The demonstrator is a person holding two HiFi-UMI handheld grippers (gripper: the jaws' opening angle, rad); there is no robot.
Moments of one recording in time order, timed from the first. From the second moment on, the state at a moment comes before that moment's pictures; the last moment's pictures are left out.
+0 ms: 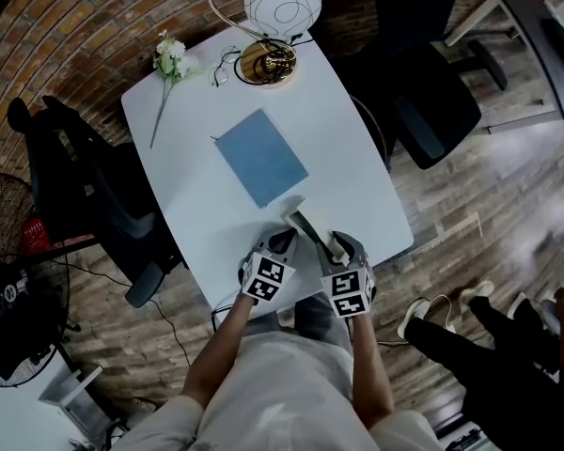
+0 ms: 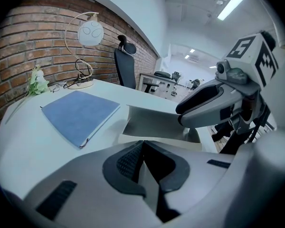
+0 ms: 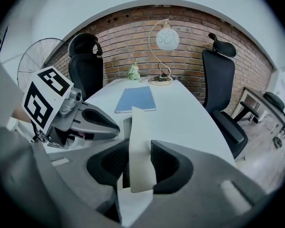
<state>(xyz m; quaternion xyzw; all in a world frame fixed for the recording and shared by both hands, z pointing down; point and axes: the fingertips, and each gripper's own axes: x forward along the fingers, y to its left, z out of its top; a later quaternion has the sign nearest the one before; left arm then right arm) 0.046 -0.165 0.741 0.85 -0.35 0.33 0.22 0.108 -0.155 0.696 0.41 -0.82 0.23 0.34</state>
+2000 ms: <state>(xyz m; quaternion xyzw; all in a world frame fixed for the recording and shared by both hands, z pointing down) 0.045 -0.165 0.744 0.85 -0.35 0.33 0.22 0.143 -0.166 0.694 0.45 -0.79 0.22 0.34</state>
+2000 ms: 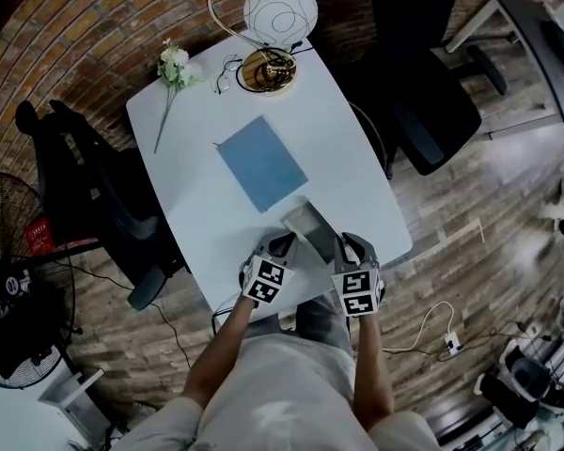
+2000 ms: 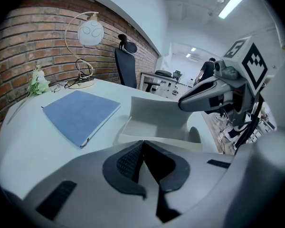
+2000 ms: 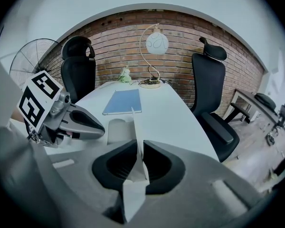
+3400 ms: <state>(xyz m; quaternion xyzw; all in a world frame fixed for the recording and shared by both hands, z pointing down) 0.027 -0.172 0.616 0.91 -0.37 0.17 0.13 0.128 -0.146 0.578 0.56 -0.79 0.11 0.21</state>
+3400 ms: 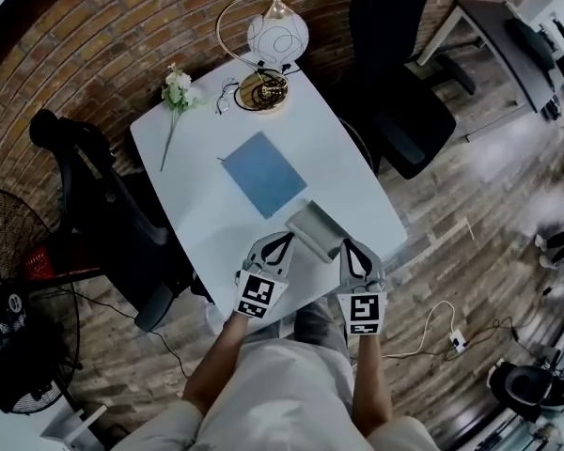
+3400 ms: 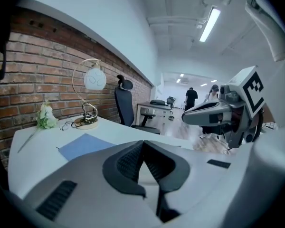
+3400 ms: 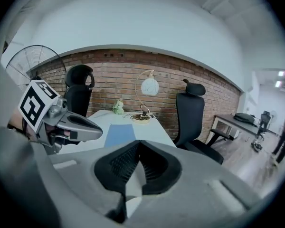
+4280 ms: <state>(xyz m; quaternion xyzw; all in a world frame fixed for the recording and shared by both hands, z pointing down) -0.004 -0.113 0.491 0.93 -0.36 0.05 0.05 0.095 -0.083 0.479 0.61 -0.78 0.03 0.16</state>
